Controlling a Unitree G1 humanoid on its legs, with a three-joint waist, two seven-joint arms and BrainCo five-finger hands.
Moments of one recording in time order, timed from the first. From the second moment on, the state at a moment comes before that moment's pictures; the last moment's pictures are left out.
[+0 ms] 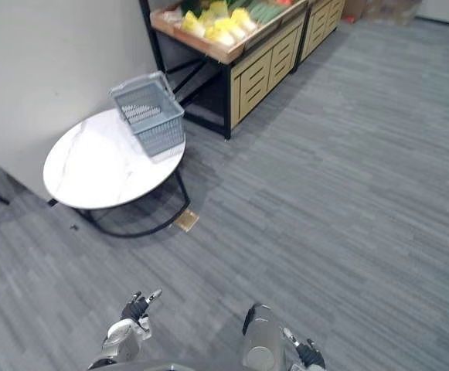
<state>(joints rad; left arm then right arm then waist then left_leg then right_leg) -0.04 -0.06 0.25 1.08 -0.15 -0.12 0.10 0.12 -0.05 -0.47 1.11 0.08 -0.09 0.03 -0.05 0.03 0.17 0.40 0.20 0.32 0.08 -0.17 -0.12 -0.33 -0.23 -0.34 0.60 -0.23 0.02</state>
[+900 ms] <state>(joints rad) 0.09 0.13 0.30 1.17 -0.13 -0.07 0.05 0.00 -0.03 -0.30 1.15 0.06 -0.11 0.03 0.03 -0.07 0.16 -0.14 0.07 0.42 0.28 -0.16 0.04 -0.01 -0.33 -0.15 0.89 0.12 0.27</state>
